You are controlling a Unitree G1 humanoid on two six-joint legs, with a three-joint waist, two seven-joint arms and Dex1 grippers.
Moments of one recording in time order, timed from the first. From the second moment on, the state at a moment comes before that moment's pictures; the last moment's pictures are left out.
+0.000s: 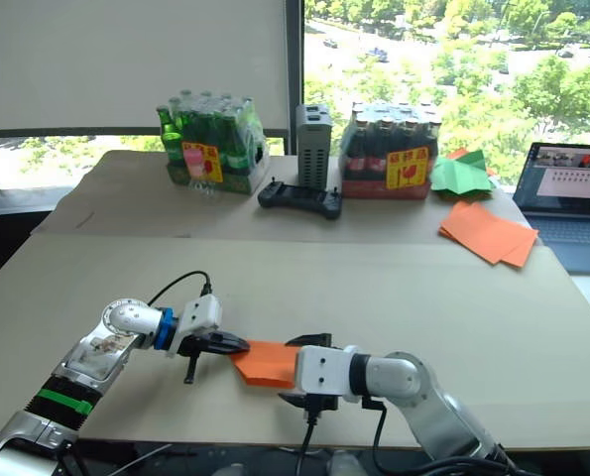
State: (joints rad) left arm -0.44 0.67 -0.26 0.16 -0.15 0.14 -1.29; right arm -0.18 -0.60 0.42 -0.47 -0.11 0.21 0.86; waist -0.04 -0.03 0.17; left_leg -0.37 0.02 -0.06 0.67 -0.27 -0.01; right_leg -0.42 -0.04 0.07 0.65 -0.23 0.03
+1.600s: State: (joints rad) left arm -0.41 0.69 -0.25 0.15 -0.15 0.11 -1.28; right arm -0.34 -0.47 0.45 -0.25 -0.14 0.39 0.86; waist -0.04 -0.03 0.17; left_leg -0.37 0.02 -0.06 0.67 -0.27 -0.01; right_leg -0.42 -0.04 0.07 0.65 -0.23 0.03
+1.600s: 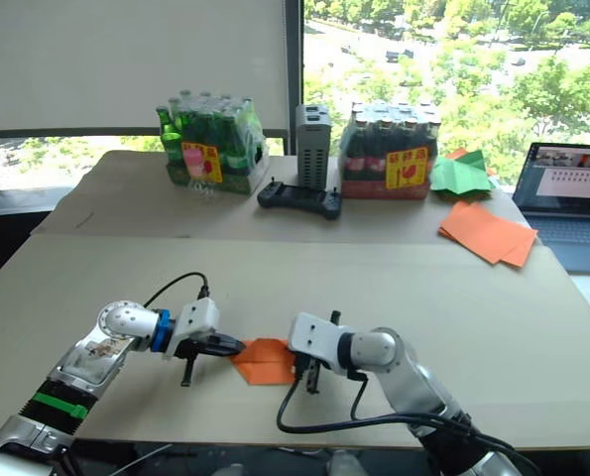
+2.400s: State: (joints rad) left arm -0.43 0.66 -0.24 0.20 -0.19 0.17 -1.31; right arm -0.35 -0.45 0.46 -0.23 -0.14 0.39 0.83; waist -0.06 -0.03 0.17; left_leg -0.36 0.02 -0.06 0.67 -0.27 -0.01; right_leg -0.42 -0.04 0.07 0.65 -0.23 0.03
